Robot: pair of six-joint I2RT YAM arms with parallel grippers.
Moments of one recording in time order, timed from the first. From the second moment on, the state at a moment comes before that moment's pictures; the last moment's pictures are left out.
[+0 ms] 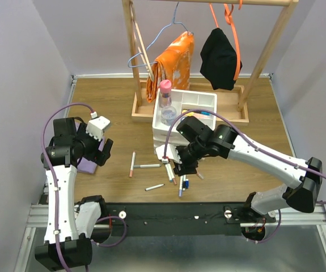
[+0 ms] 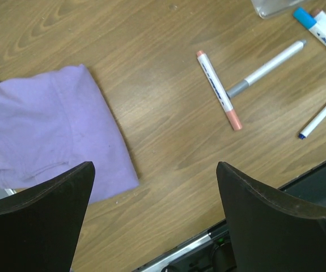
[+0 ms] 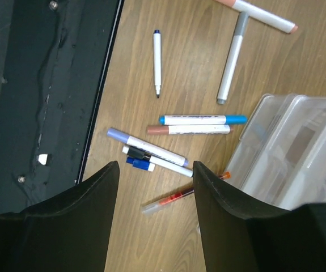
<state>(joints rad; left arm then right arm) 0.15 0.85 1.01 -1.06 0.47 0.59 0.99 1.40 1.34 -0.95 -0.47 -0.77</state>
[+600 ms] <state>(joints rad) 0.07 0.97 0.96 -1.16 0.46 0.80 1.01 1.39 1.26 -0.80 -0.37 -0.62</state>
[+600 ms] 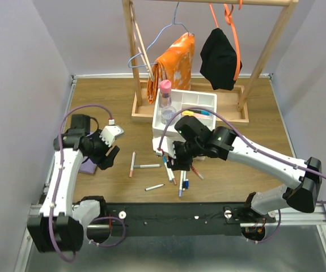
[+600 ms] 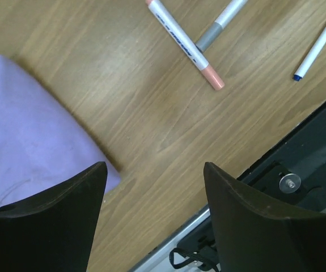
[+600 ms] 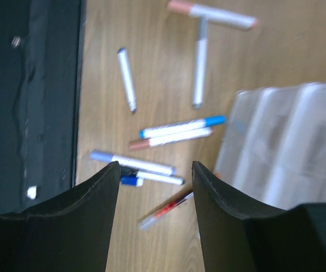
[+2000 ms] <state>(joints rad) 0.37 1.04 1.16 -0.98 0.18 -0.11 1.22 2.02 1.82 -0.81 -0.07 -0.48</state>
